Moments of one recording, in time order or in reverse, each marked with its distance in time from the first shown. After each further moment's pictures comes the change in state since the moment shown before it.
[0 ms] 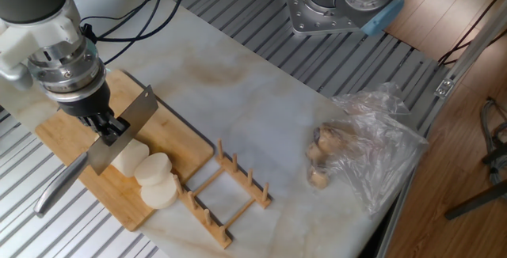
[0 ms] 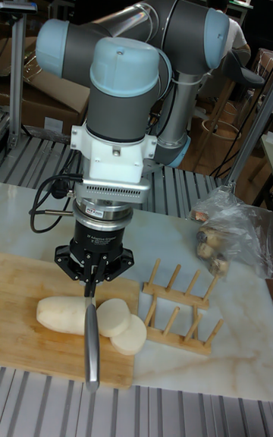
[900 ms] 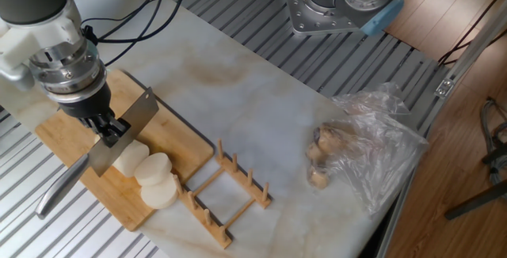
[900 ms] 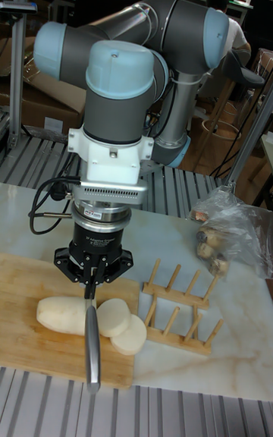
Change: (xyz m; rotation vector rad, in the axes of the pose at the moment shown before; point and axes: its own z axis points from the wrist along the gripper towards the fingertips) arm -0.001 0.001 0.005 -0.016 -0.010 -0.010
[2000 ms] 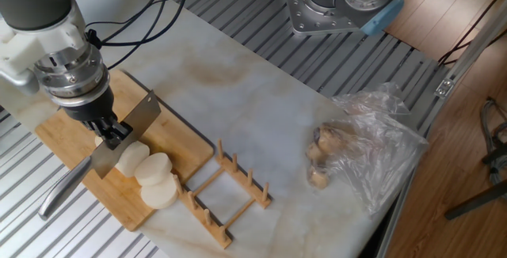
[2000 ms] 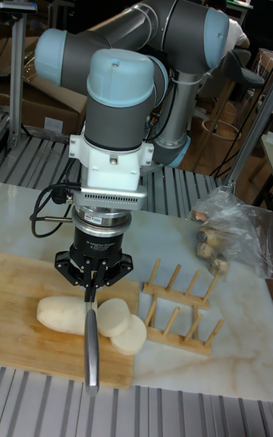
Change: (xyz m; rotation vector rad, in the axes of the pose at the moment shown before) arm 0.002 0.003 0.010 0.000 0.004 0.011
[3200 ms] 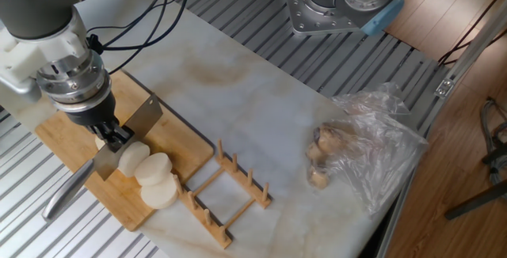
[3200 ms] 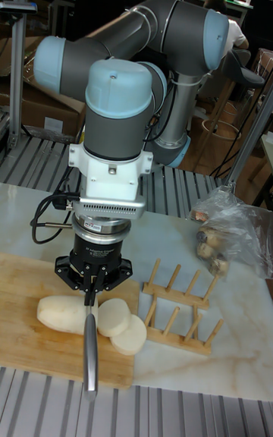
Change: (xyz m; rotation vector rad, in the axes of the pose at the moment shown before) arm 0.000 0.003 0.011 -0.011 0.014 0.013
